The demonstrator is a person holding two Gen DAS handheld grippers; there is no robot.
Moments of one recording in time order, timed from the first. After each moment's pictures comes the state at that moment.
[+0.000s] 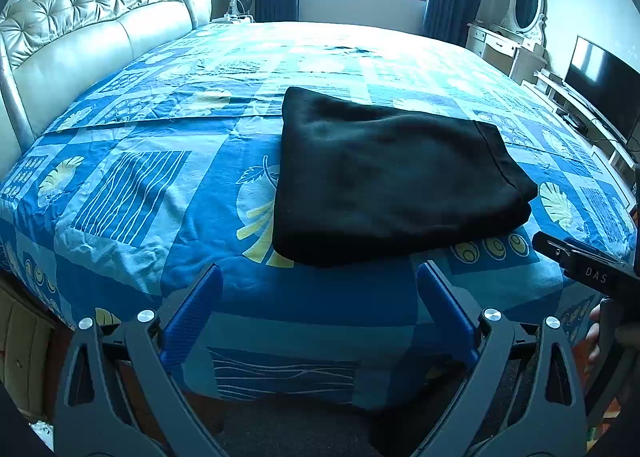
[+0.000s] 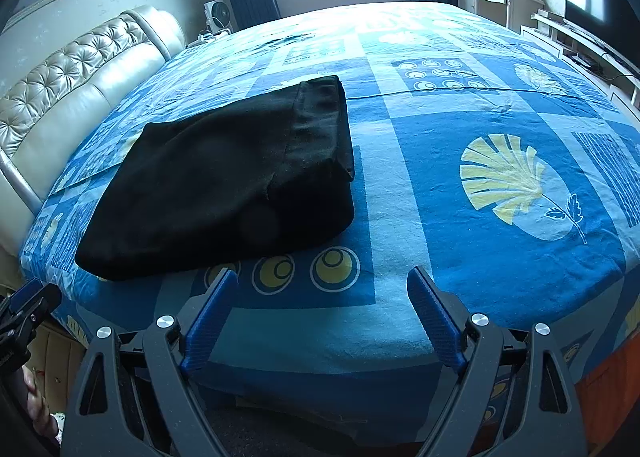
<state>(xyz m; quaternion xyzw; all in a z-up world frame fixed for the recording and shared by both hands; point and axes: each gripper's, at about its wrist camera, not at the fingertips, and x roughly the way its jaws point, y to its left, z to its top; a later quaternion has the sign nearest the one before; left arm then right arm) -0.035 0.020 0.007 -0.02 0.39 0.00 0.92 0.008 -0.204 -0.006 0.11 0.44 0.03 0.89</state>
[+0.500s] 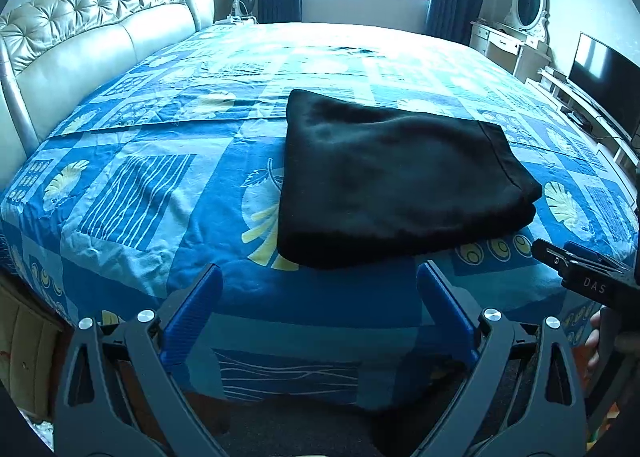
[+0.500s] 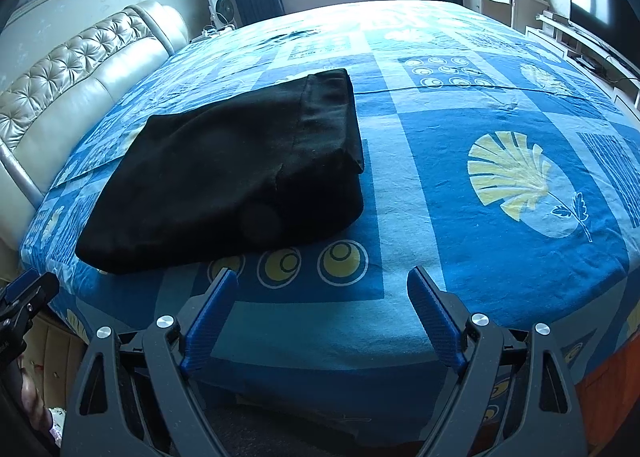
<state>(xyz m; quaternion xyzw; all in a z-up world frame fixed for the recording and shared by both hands) -0.032 0.019 0.010 -0.01 0.39 0.01 0.92 0.008 -0.199 -0.009 0.11 0.44 0.04 0.89</state>
